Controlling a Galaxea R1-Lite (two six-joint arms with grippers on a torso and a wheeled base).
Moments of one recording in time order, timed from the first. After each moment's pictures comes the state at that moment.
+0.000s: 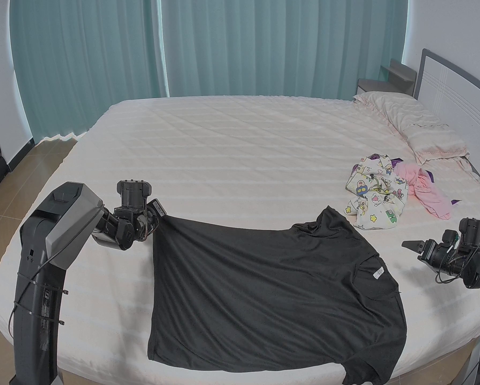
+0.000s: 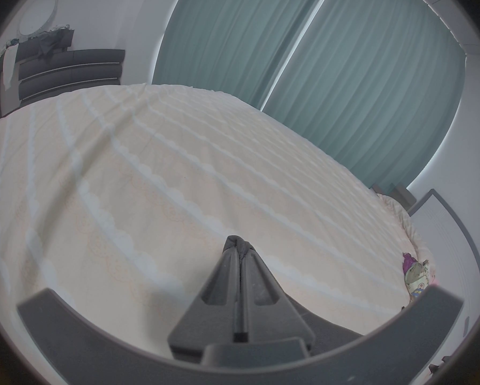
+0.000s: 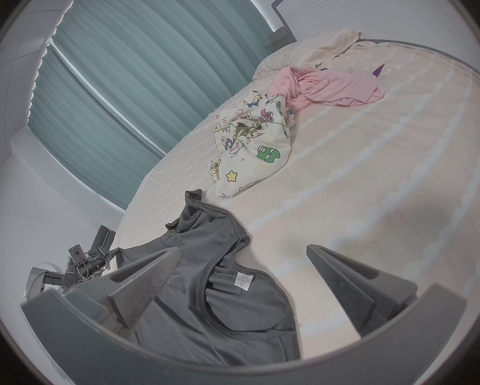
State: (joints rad) left arm -0.12 2.59 -1.56 -0.55 0.19 -0.64; right arm -0.34 2.15 -0.48 -1.09 0.52 0.38
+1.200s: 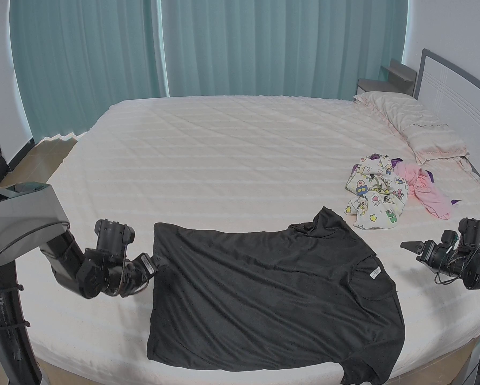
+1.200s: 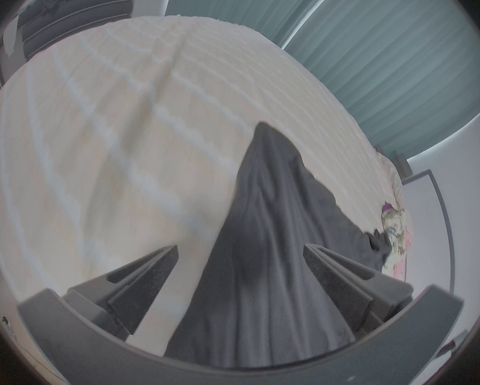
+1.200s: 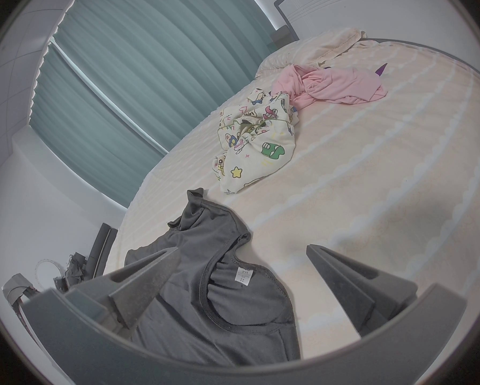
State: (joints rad) left arm -0.20 2.19 -0.73 -0.63 -0.02 -0.81; right arm -0.32 2.14 -0.47 -1.09 0.52 0.38
